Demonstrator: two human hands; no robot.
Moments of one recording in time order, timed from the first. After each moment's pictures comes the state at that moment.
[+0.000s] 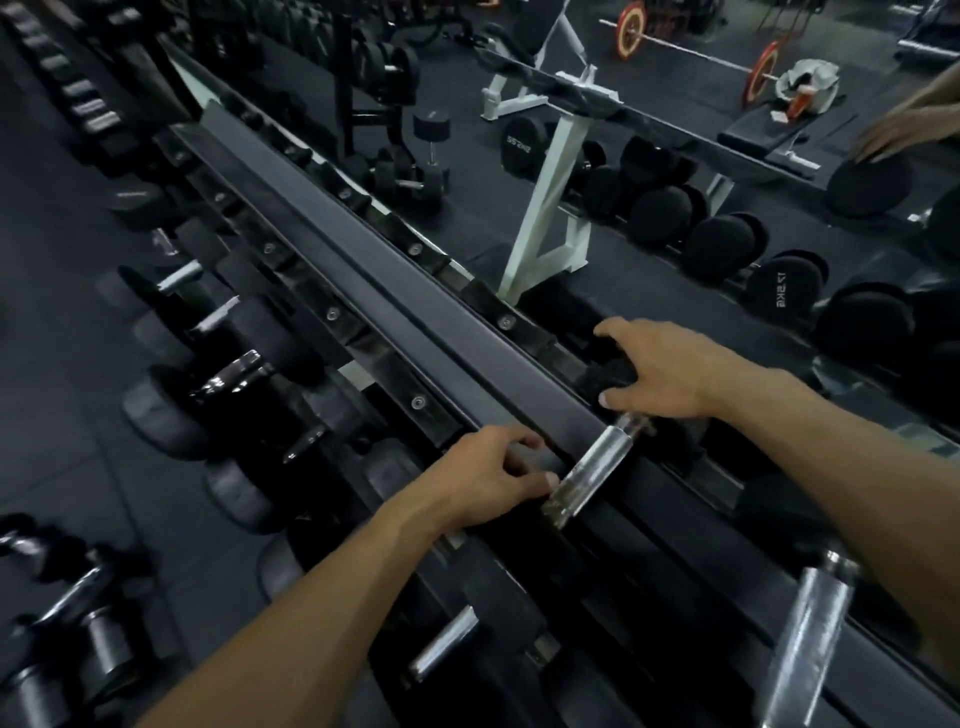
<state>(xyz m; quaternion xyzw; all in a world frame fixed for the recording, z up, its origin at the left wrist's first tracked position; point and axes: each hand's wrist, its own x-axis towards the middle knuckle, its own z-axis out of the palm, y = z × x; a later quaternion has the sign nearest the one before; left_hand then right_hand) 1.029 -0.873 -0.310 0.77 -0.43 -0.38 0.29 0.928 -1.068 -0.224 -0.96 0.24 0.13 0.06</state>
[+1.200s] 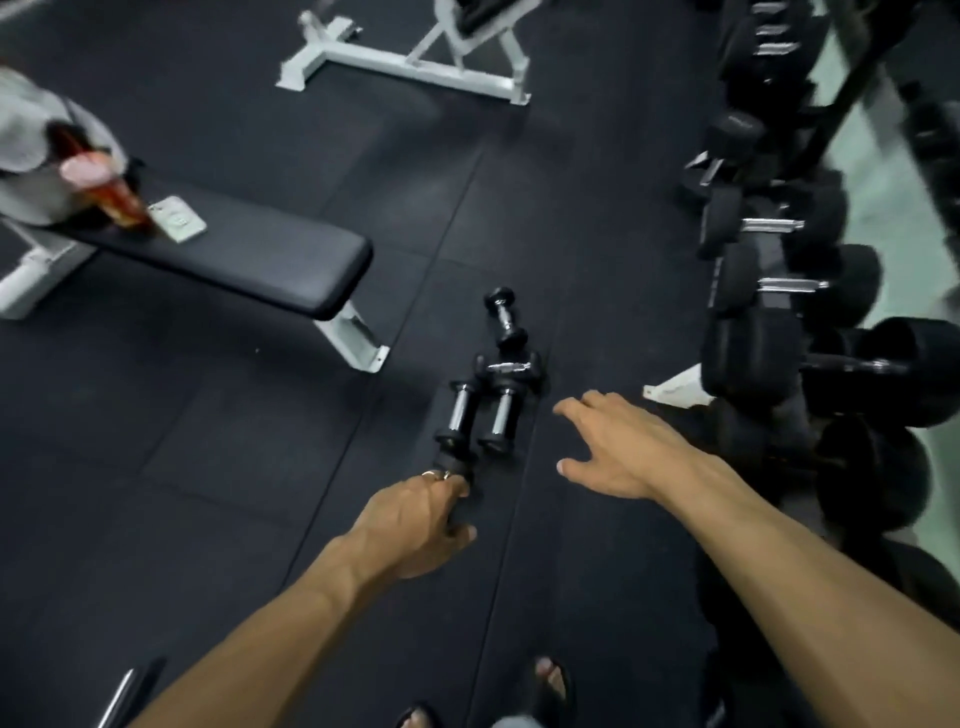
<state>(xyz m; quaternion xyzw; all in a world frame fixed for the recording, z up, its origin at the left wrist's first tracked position) 1.045 -0.221 -0.398 0.95 -0.02 -0.26 0.18 1.159 -0.429 -0.338 -0.93 -0.26 0.26 -0.01</state>
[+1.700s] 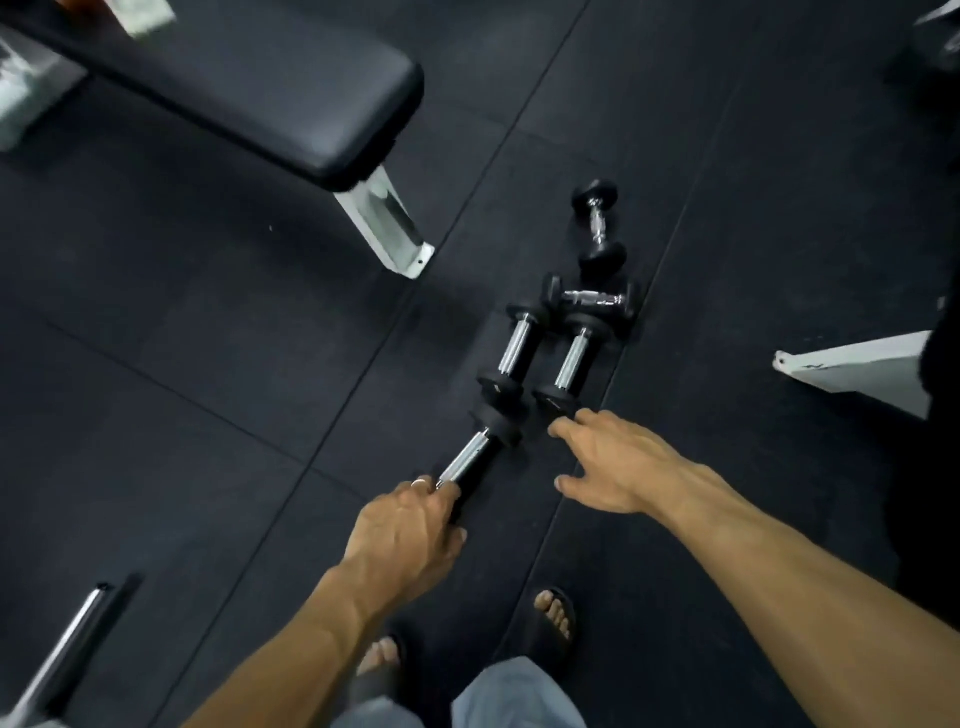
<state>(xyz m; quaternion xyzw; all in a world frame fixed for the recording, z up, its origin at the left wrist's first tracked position) 1.086 -0.180 -0.634 0.94 0.11 -0.29 0.15 1.250 -0.349 -0.617 -0.85 -0.35 0.39 -0.04</state>
